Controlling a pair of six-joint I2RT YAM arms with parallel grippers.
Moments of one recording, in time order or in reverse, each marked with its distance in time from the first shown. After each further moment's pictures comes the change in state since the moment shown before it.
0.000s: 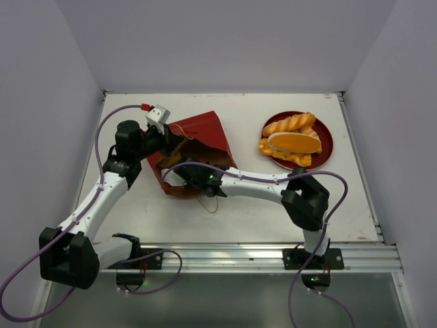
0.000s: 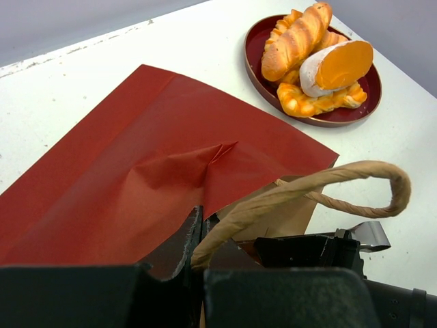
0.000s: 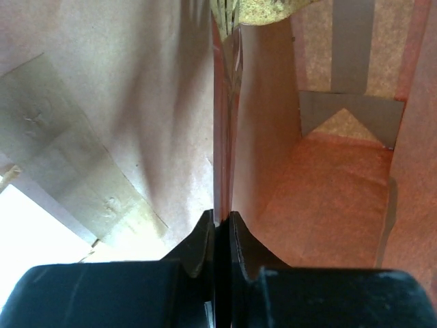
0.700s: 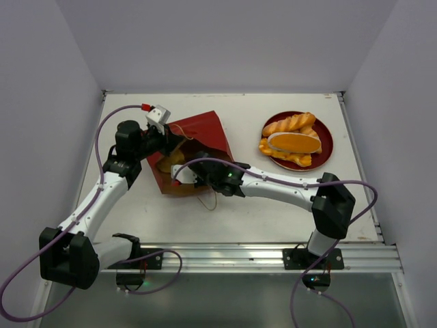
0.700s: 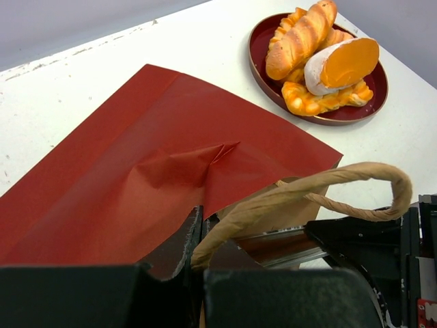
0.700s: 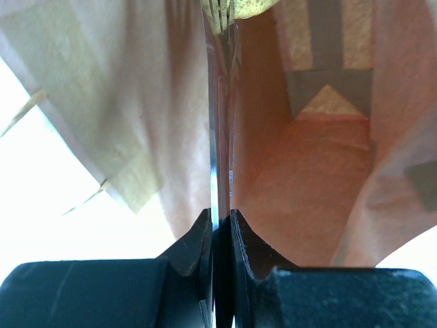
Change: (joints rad) left arm 0.000 0.000 -0.001 0.000 -0.009 0.018; right arm -0.026 -0.204 -0.105 -0.033 -0.074 0.014
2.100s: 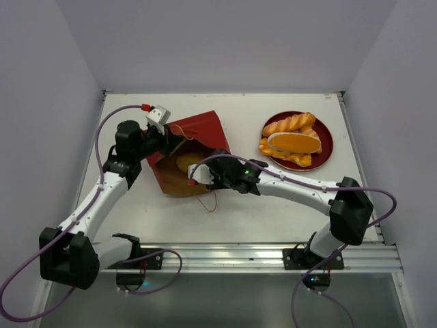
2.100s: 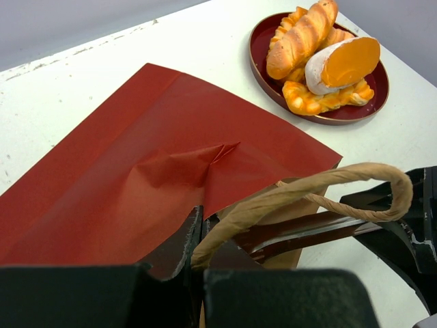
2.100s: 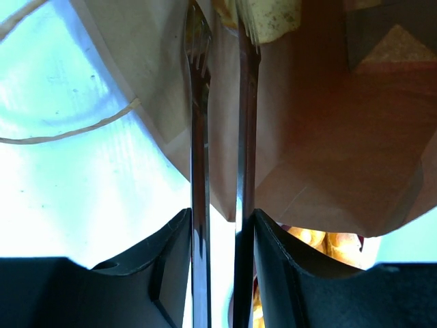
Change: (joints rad) left arm 0.000 0.000 -0.001 0.000 -0.001 0.004; right arm -0.079 -0.138 -0.125 -0.120 -0.126 0.049
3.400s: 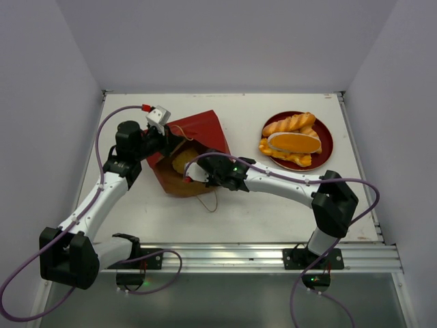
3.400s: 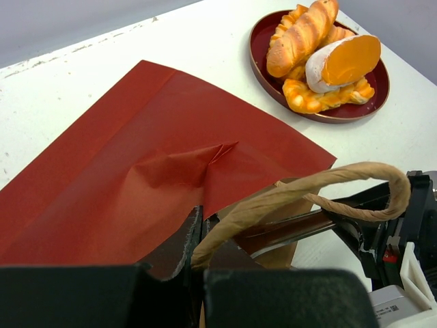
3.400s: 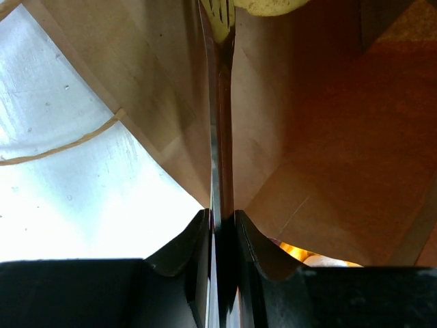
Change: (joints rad) left arm 0.000 0.000 -0.005 -0.001 0.000 0.000; right arm 0.000 0.124 0.076 -0.023 0.067 0.043
